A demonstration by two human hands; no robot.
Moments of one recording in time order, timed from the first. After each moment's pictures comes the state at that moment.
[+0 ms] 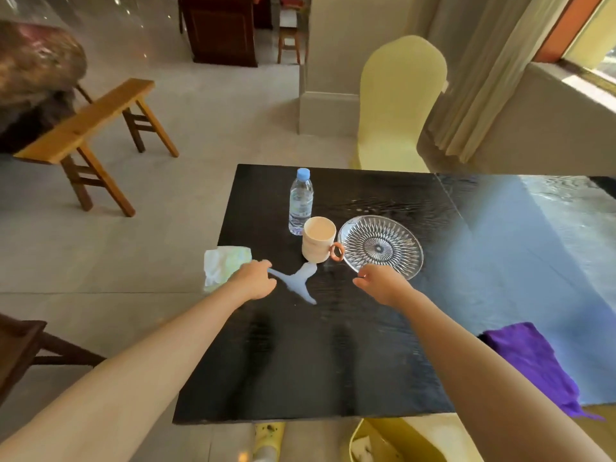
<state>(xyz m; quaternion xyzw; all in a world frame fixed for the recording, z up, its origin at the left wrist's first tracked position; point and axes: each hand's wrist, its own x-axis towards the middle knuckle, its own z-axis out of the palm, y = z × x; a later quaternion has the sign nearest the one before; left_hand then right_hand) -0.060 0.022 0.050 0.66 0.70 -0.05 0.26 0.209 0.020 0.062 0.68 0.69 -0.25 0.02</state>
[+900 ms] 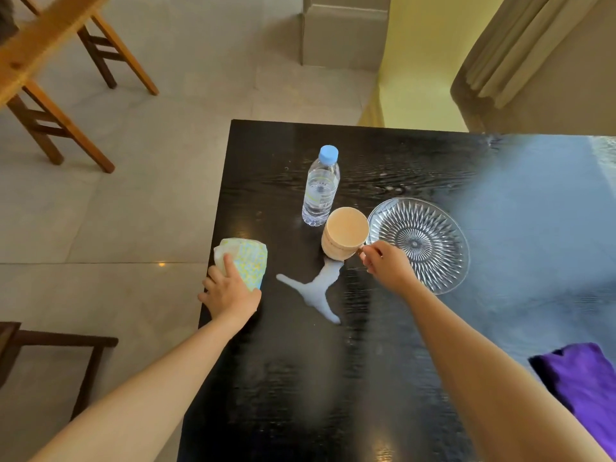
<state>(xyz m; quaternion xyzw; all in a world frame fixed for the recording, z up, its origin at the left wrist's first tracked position) -0.110 0.085 -0.067 0.49 0.85 -0.02 0.19 0.168 0.135 -0.012 0.71 0.58 -0.37 -0.15</state>
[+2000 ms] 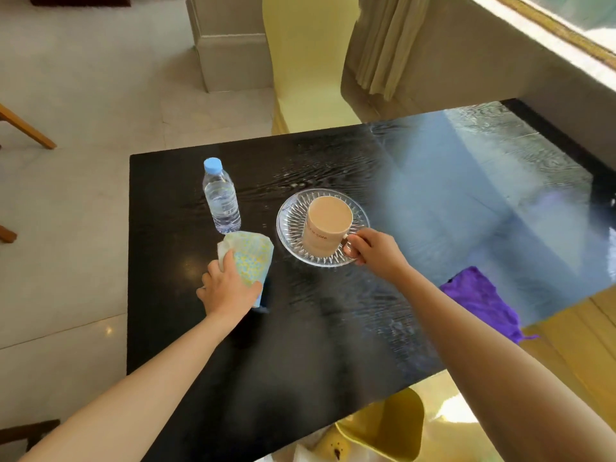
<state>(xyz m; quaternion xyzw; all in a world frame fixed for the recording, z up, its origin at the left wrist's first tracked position) 0.019 0.068 0.014 0.63 0.73 0.05 0.25 0.287 0.045 0.062 0.73 0.56 -0.29 -0.25</state>
